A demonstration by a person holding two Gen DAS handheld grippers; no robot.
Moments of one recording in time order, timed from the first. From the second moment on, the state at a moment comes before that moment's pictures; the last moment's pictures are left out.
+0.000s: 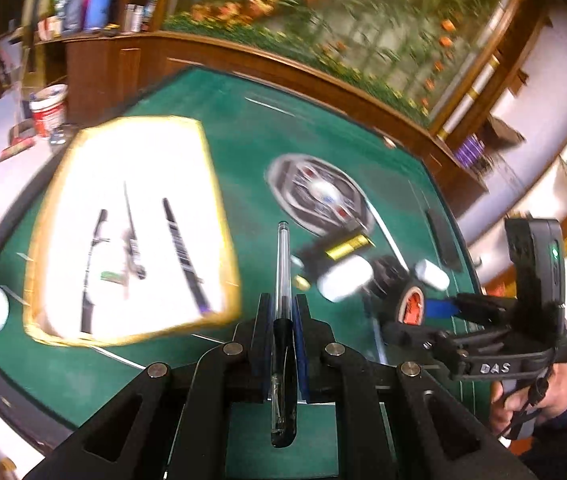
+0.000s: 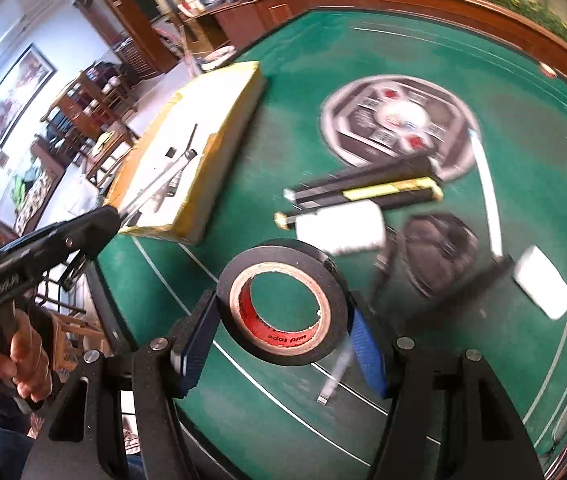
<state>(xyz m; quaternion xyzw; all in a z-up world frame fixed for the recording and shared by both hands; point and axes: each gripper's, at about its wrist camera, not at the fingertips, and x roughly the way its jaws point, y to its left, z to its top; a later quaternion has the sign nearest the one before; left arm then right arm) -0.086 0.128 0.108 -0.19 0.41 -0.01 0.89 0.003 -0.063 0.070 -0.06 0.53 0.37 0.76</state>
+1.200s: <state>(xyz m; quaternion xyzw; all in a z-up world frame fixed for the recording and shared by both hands) -0.023 0.291 0.026 -0.22 0.45 0.10 0.86 0.083 0.200 0.021 -0.16 0.55 0.37 0.73</state>
